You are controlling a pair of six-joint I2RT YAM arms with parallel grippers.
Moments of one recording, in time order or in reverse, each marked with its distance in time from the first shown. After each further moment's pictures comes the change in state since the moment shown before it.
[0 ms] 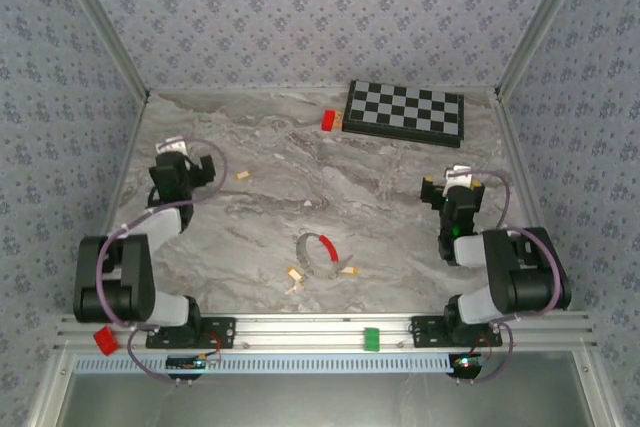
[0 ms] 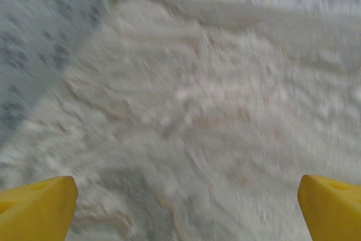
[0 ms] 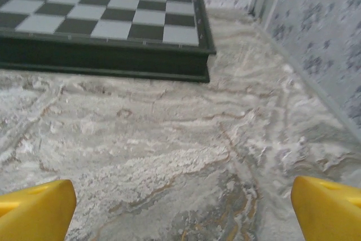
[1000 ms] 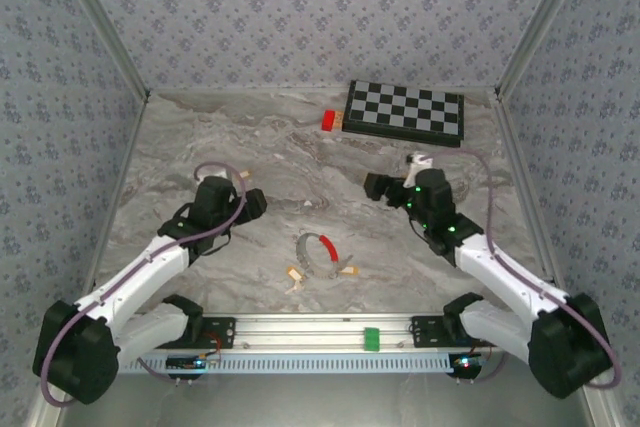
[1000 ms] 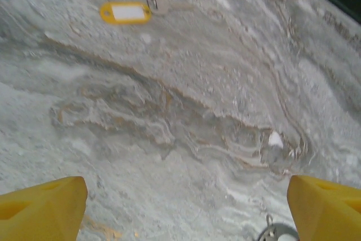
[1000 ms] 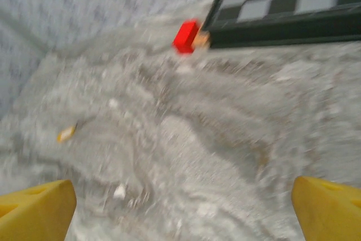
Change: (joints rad) left arm -0.492 -0.352 -0.083 -0.591 0.143 -0.557; right arm 0.424 -0.332 0.321 -0.794 -0.330 0.505
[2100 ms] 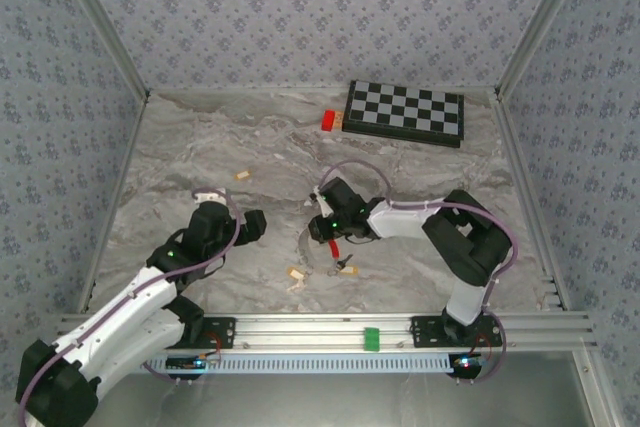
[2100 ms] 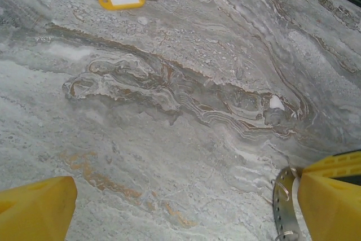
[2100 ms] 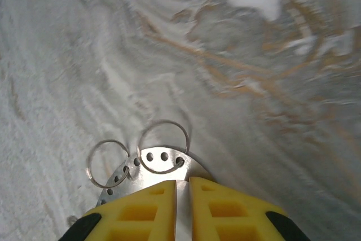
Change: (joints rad) left arm -0.099 -0.255 -0.127 -0.054 -0.079 0.056; right arm 0.295 0.708 0.326 -0.121 -0.222 -0.049
